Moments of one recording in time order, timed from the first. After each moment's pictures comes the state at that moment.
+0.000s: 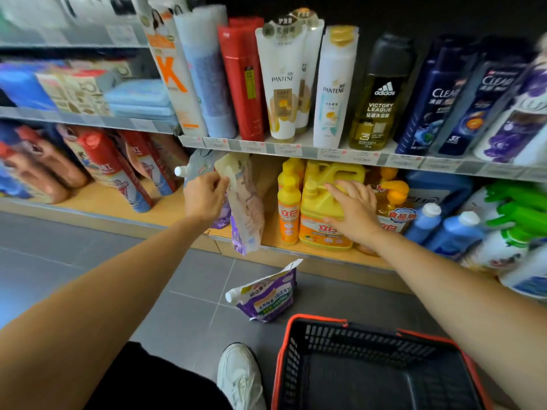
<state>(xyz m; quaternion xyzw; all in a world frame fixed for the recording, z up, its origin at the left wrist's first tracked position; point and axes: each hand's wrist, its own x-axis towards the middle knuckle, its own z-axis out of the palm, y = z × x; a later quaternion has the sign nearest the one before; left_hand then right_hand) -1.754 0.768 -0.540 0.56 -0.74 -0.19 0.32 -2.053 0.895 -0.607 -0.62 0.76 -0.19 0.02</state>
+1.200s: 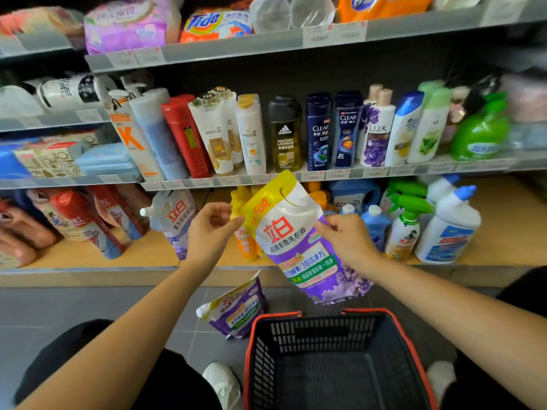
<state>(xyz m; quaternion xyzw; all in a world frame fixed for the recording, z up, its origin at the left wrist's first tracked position) -1.815 0.917 -0.493 0.41 -0.69 -0.42 0.42 -2.040 1.074 -0.498 -0.44 0.72 -0.48 0.22</state>
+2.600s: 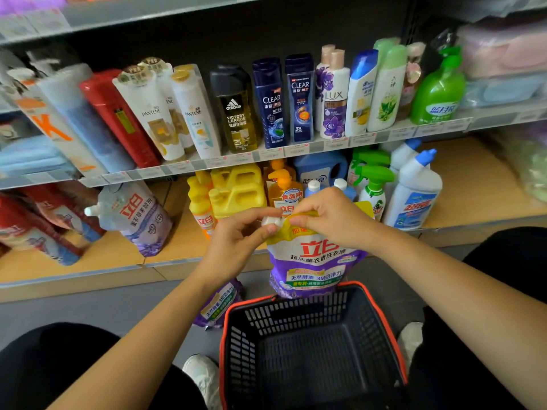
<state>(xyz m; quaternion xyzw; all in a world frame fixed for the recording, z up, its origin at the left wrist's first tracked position) -1.884 0.999 -0.495 0.18 -0.81 -0.49 0.27 -2.080 1.110 -0.476 -0.63 0.64 -0.39 0.19</state>
